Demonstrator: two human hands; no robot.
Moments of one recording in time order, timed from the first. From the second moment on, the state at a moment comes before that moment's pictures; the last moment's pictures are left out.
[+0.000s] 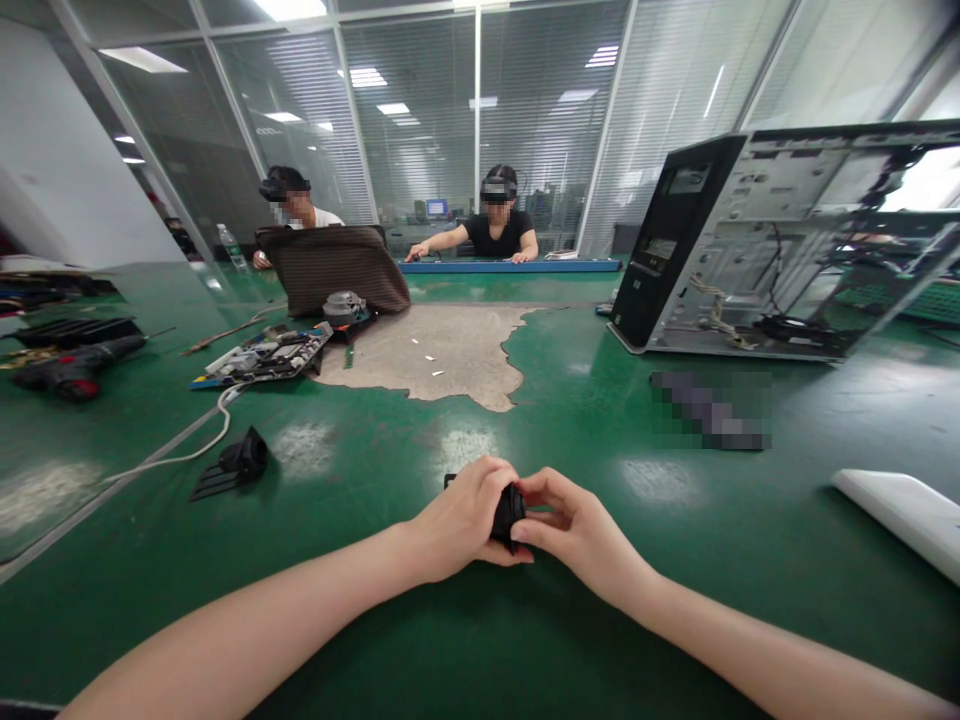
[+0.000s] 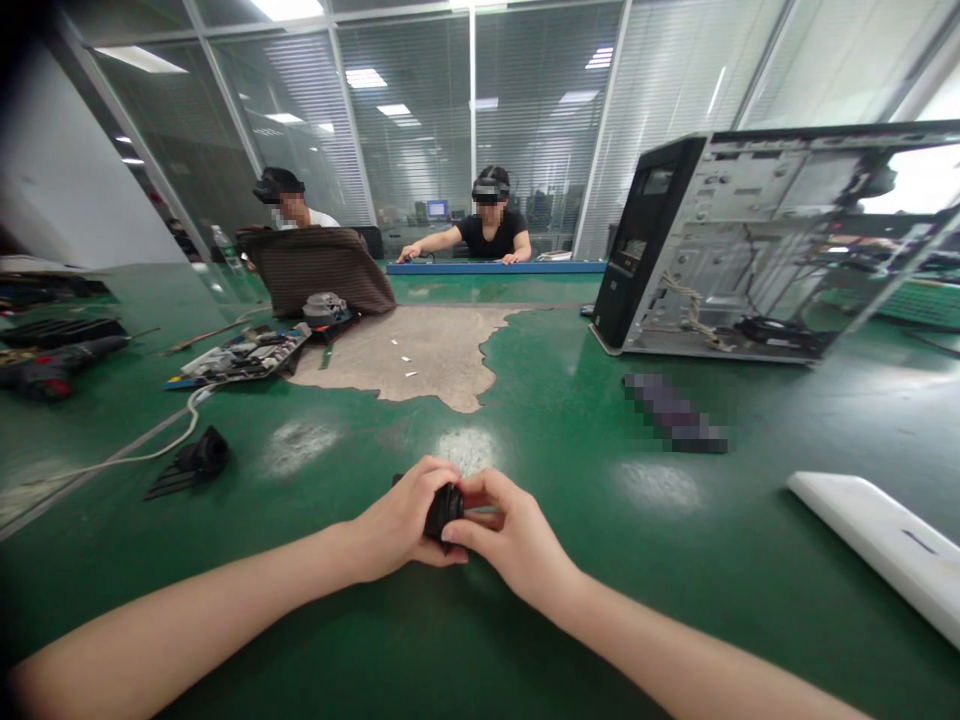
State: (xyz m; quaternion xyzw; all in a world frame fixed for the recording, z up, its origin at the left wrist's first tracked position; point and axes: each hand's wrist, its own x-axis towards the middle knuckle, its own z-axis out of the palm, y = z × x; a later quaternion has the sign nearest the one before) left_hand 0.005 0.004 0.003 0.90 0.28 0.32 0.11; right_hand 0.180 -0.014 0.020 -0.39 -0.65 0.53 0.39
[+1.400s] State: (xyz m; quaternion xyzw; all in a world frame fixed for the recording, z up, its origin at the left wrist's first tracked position) left_hand 0.006 0.002 0.006 0.90 0.28 0.31 0.10; right_hand 0.194 -0.021 0.024 -0.30 -0.83 0.30 0.36
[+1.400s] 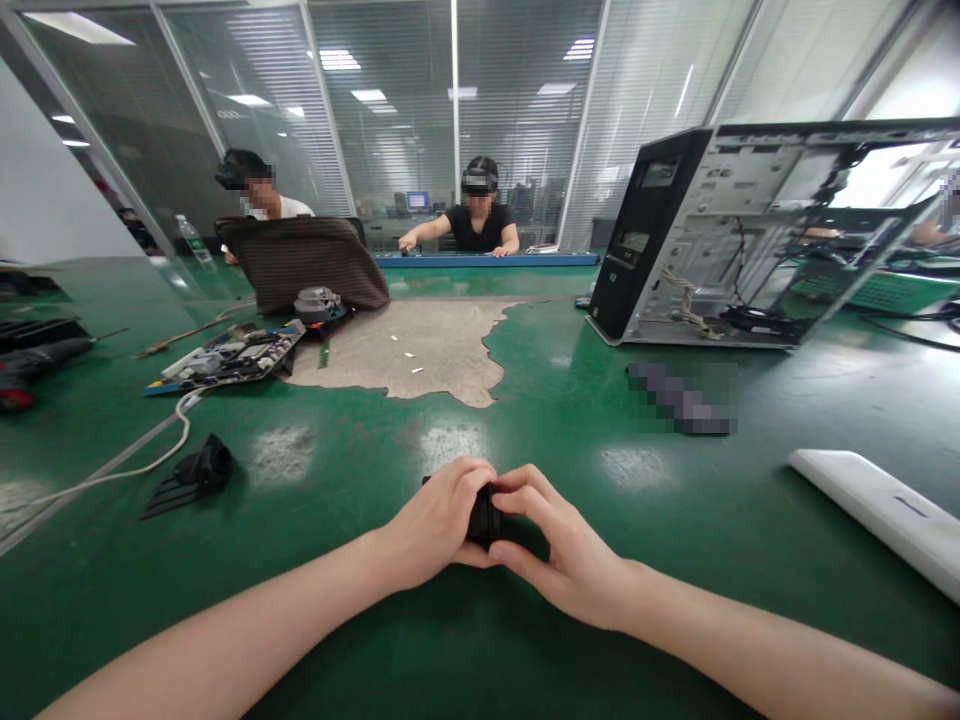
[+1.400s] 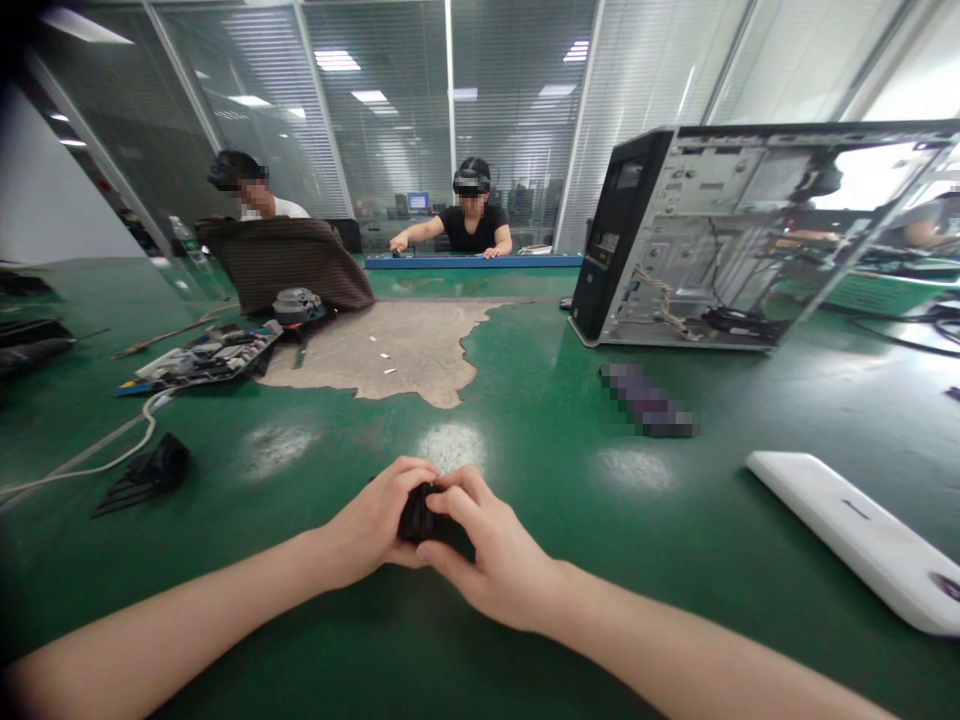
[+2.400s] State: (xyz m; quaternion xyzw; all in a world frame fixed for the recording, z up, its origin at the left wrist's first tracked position) left_hand 0.006 0.005 0.005 0.90 0.27 0.33 0.09; right_hand 0.188 -0.013 0.018 -0.34 -0.76 0.44 0.33
